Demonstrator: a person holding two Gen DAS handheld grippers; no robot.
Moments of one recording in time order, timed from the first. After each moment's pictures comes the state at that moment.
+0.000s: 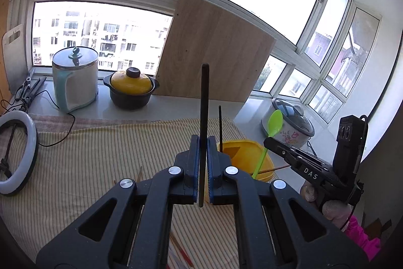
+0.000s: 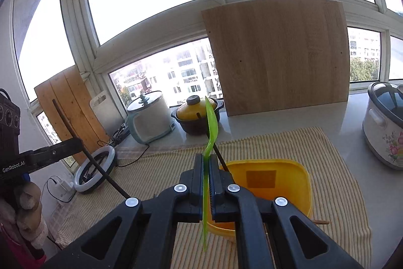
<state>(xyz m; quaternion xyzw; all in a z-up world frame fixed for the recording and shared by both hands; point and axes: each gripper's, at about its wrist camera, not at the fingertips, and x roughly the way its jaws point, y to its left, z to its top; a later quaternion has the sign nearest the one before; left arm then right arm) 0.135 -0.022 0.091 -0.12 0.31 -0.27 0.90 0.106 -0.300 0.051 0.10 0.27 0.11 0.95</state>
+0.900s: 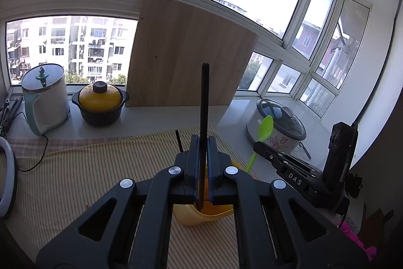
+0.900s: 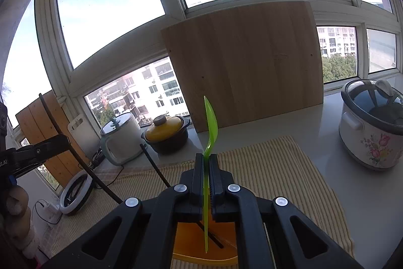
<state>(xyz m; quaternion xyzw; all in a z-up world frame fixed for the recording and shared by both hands) 0.167 -0.100 0.107 -0.09 0.31 -0.30 0.90 0.119 -0.361 0.053 0.13 0.25 0.05 0.96</state>
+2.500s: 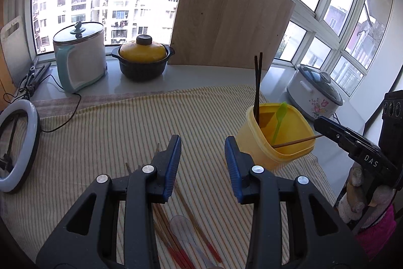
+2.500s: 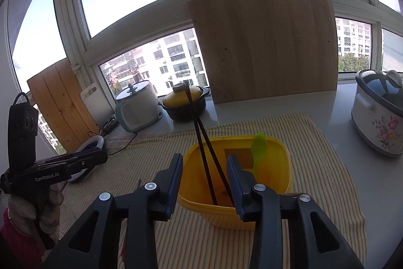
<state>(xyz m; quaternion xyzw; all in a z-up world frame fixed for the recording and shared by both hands) 0.157 -0.031 0.018 -0.05 0.38 -0.23 0.90 0.087 -0.311 0.026 0.09 0.29 0.10 0.95</state>
